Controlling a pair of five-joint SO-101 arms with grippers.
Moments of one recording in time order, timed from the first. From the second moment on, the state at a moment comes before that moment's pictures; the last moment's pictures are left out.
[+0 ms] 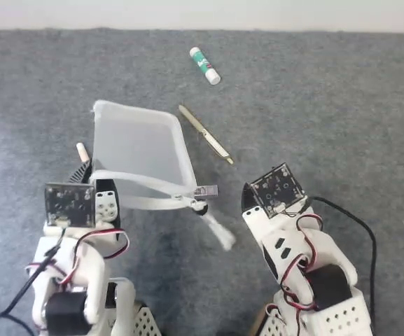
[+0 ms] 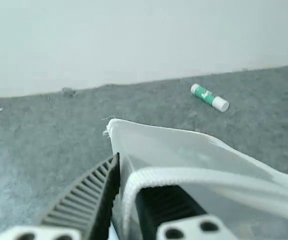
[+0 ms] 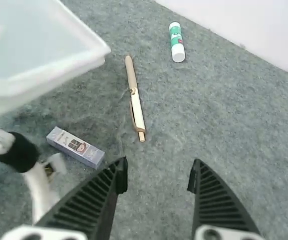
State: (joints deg) left arm -9.3 -100.6 67.8 65.4 -2.5; right arm -24.2 -88.0 70.8 57.8 12.5
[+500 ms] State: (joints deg) left arm -9.5 -99.0 58.9 70.5 -4.2; right arm -24.3 -88.0 70.8 57.8 12.5
